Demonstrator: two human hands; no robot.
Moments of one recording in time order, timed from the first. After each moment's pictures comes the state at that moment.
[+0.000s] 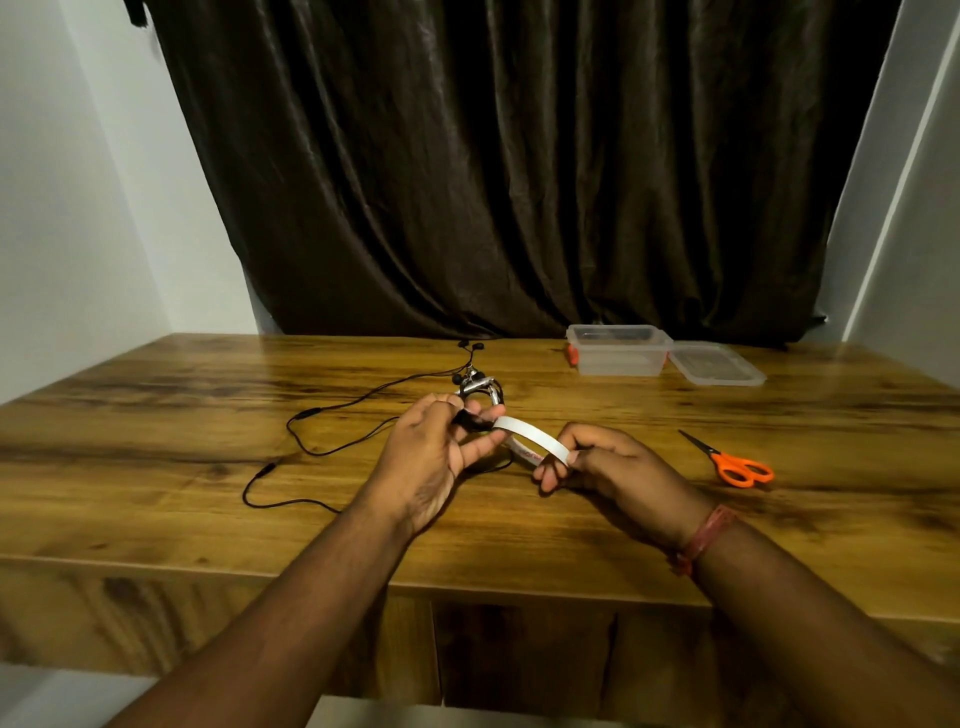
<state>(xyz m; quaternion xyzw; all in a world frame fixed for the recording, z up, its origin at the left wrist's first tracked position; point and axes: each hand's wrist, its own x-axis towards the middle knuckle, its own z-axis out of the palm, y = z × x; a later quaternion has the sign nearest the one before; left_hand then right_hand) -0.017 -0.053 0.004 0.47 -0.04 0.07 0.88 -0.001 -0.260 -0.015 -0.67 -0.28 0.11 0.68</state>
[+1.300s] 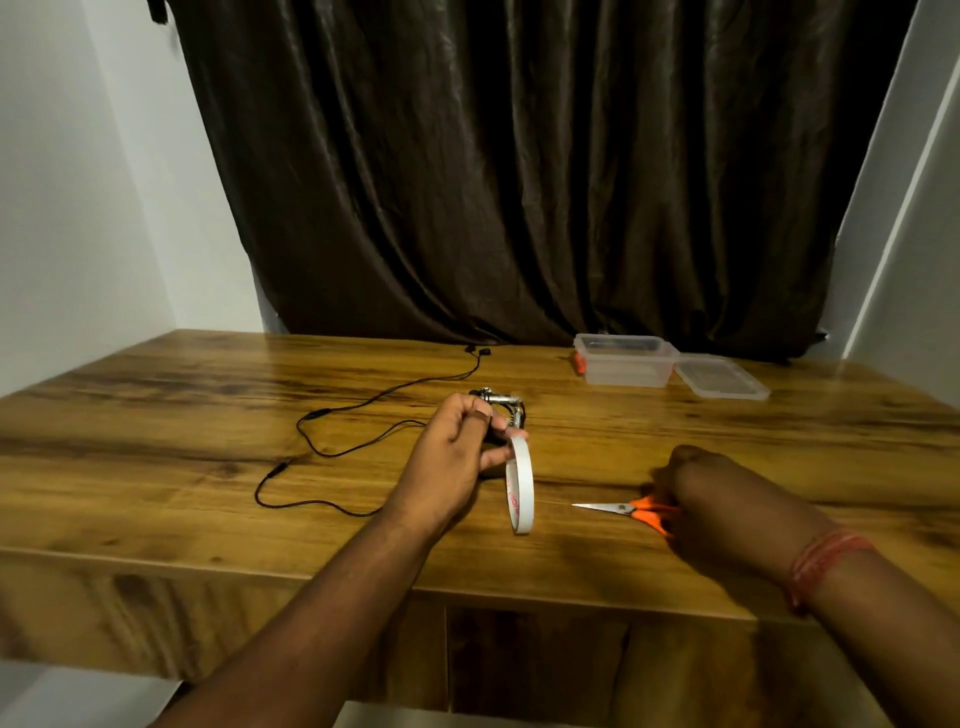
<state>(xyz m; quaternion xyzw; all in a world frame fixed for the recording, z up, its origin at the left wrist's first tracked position) -0.005 -0.048 -0.019 0.62 -0.10 0.11 0.77 -0.040 -0.303 0.021 -0.99 -0.17 -0.04 0.00</state>
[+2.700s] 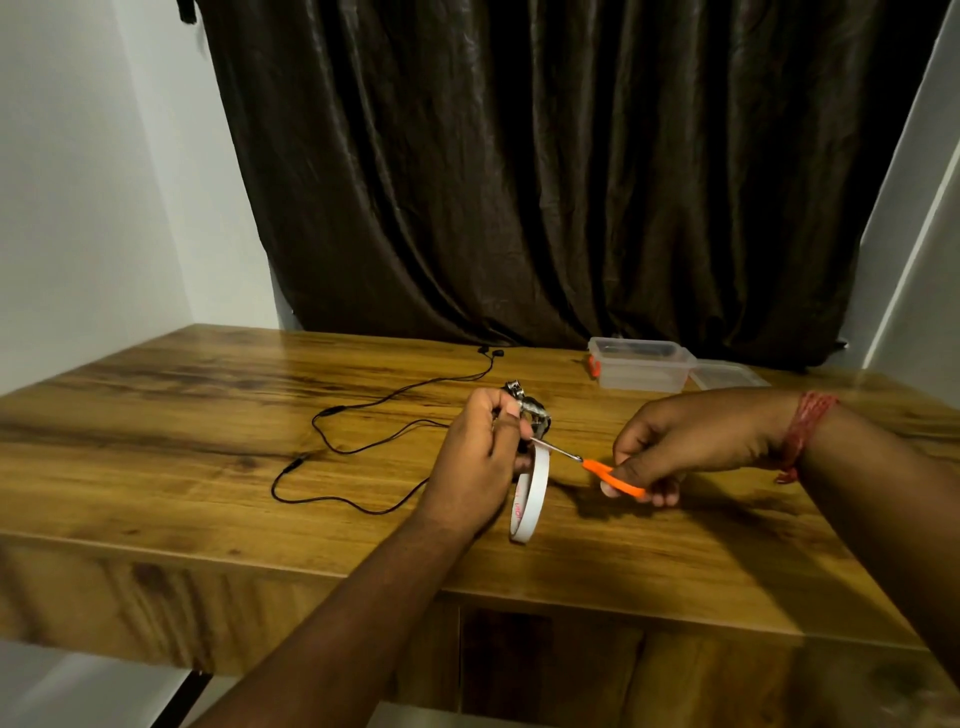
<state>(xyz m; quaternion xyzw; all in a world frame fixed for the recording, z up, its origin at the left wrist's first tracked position) -0.018 -0.057 -0.012 0.73 -0.15 0.22 0.63 -0.009 -0.265 0.098 -0.89 -0.25 0.31 0.22</state>
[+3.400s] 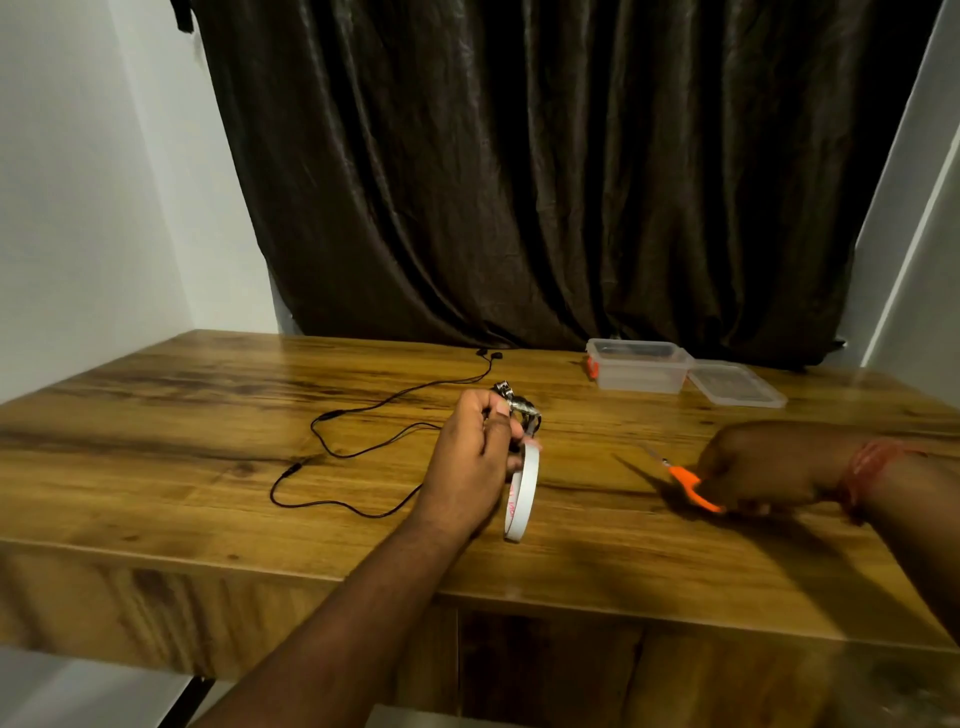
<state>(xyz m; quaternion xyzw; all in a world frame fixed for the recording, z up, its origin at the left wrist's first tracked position) -0.014 -0.056 -0.015 0.71 -0.13 0.21 0.66 0.006 -0.331 0.070 -0.97 -0.12 0.18 0.05</state>
